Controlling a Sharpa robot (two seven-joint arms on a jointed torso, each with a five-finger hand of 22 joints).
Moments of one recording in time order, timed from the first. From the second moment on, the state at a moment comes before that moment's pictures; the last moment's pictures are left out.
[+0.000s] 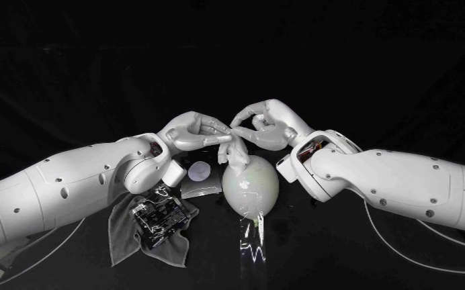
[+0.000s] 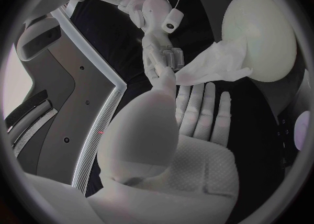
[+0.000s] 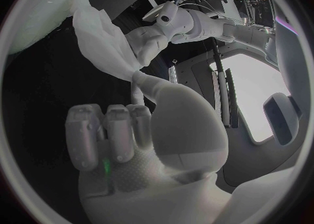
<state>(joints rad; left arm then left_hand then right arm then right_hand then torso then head) 1.30 -0.73 -0.08 1.36 -0.40 0.00 0.39 1.59 -0.04 -0.03 0.19 0.05 0.87 0.21 0.39 0.13 1.02 0.17 0.15 0.07 0.79 0.16 0.29 0.21 0.10 0.65 0.29 0.06 0.06 1.36 -0.73 -0.15 1.61 -0.86 -0.67 0.21 1.29 -0.06 0.59 -0.03 0.05 1.00 0.08 0.42 0.47 1.47 0.01 1.57 1.31 1.46 -0.05 1.57 1.31 0.01 1.47 0.06 1.55 1.31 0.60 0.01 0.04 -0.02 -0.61</state>
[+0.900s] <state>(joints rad) 1.30 -0.73 -0.08 1.35 -0.34 0.02 0.40 1.66 0.04 0.07 0.24 0.05 0.92 0.19 0.38 0.13 1.06 0.16 0.13 0.06 0.83 0.15 0.29 0.21 0.10 0.65 0.29 0.06 0.06 1.36 -0.73 -0.15 1.61 -0.86 -0.66 0.20 1.29 -0.06 0.59 -0.03 0.04 1.00 0.07 0.42 0.47 1.47 0.01 1.57 1.31 1.46 -0.05 1.57 1.31 0.01 1.47 0.06 1.55 1.31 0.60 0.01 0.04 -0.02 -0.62</state>
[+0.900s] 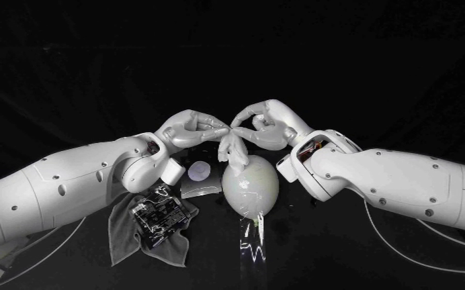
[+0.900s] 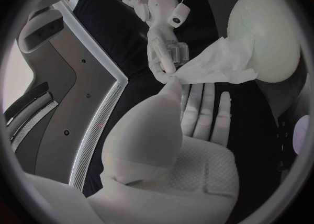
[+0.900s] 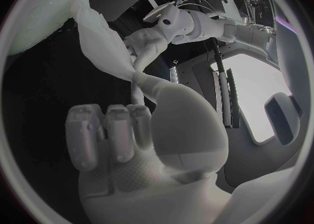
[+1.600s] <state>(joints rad) 1.30 -0.73 -0.08 1.35 -0.33 0.02 0.39 1.62 -0.06 0.44 0.23 0.04 0.97 0.16 0.46 0.14 1.23 0.11 0.10 0.07 0.98 0.10 0.29 0.23 0.16 0.83 0.29 0.10 0.07 1.36 -0.73 -0.15 1.62 -0.86 -0.66 0.20 1.29 -0.06 0.59 -0.03 0.04 1.00 0.08 0.42 0.47 1.47 0.01 1.57 1.31 1.46 -0.05 1.57 1.31 0.01 1.47 0.06 1.54 1.31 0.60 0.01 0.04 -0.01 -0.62</state>
